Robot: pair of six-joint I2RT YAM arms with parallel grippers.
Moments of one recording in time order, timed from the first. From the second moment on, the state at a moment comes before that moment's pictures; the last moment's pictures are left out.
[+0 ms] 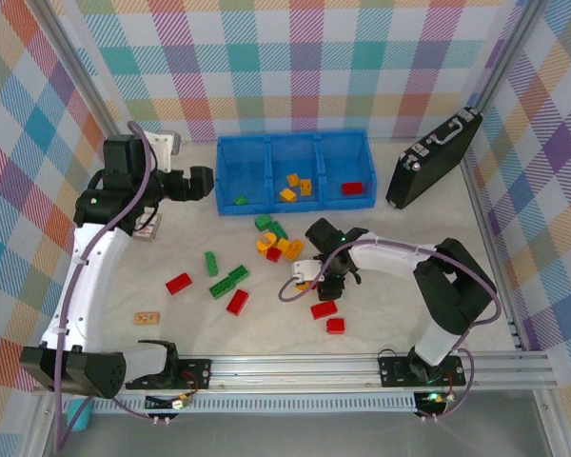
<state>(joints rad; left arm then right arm) -0.10 1.23 1.47 -0.84 0.24 -0.08 0.75 1.68 0.98 -0.64 -0.11 -0.94</state>
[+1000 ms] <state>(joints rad) -0.09 1.24 1.47 -0.84 0.23 -0.07 0.38 1.86 1.62 -0.64 0.01 -1.05</state>
